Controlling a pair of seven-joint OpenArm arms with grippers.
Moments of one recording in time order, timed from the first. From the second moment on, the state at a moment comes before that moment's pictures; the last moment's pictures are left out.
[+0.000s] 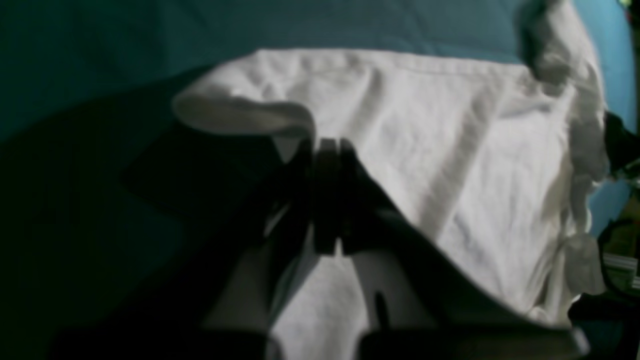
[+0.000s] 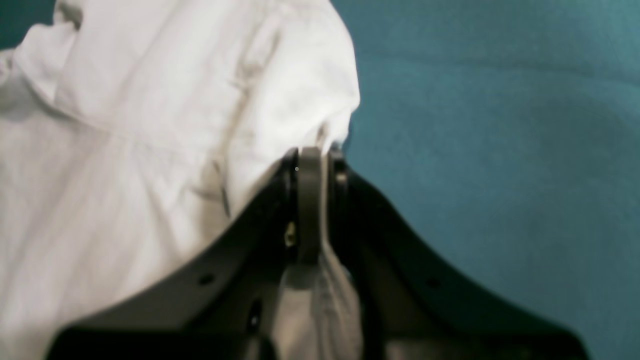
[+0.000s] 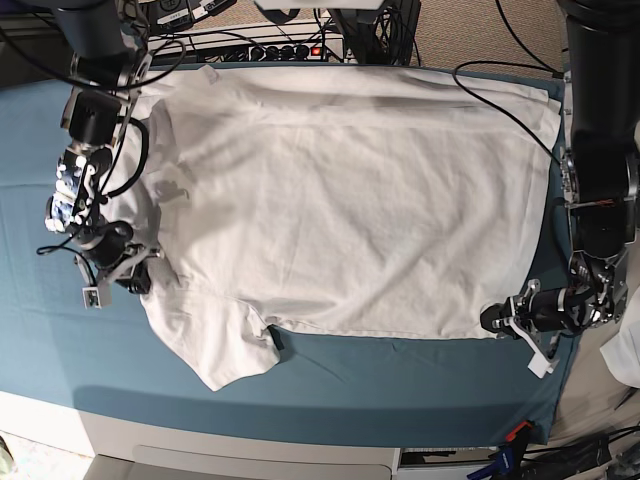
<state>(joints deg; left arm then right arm) -48.7 -22.6 1.0 17.1 -46.3 -40.6 51.0 19.6 21.7 20.3 53.8 8.9 39.6 -22.1</state>
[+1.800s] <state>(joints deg) -31.3 -34.4 1.1 29.1 -83.1 -43.1 81.4 -2.4 30.6 34.6 69.9 40.7 40.5 -42.9</state>
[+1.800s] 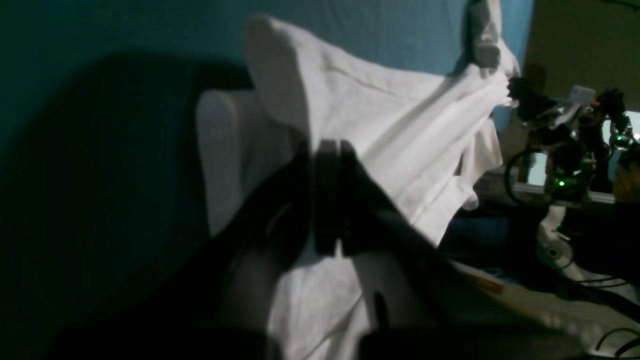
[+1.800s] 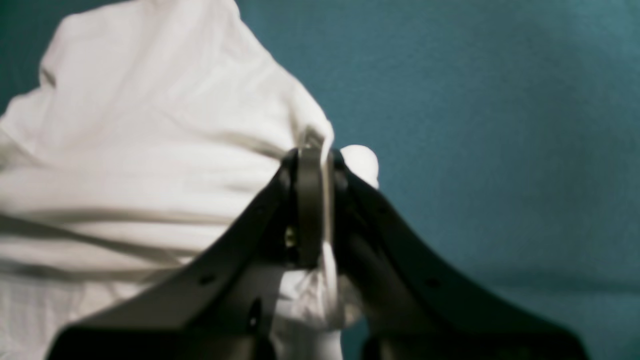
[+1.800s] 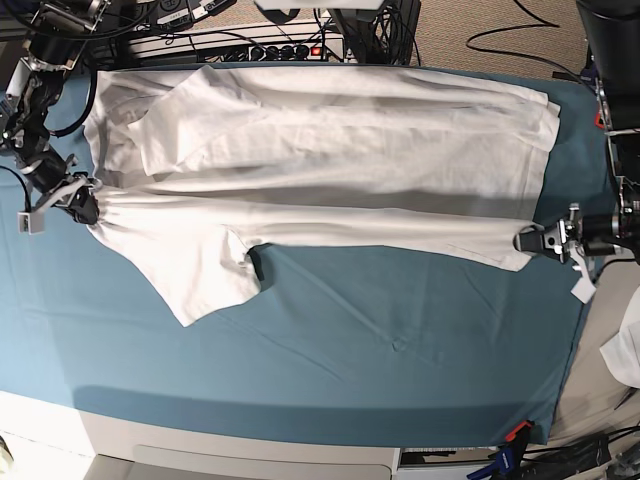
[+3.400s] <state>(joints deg) -15.1 -37.7 1.3 44.9 -84.6 -43.5 81.2 -9.2 27.3 45.8 70.0 60.7 39.8 -60.6</state>
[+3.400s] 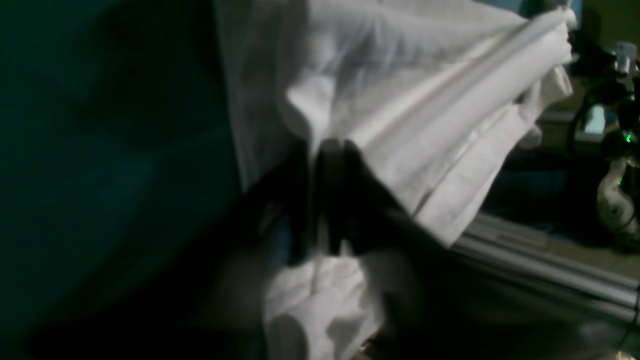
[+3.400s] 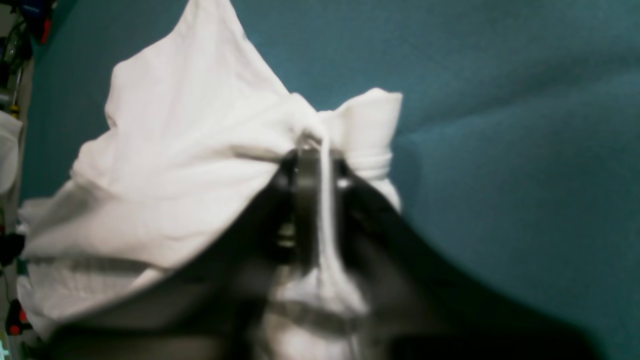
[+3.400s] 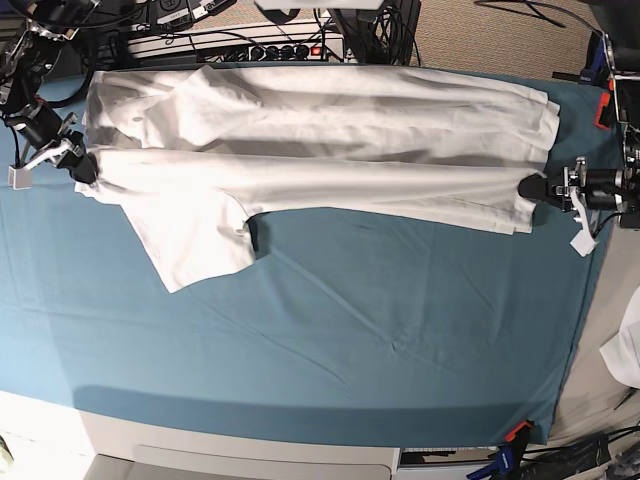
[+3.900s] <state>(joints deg) -14.8 -38.2 -17.2 44.8 -82.9 -43.5 81.5 -2.1 31.1 51.3 70.0 56.4 39.5 -59.1</state>
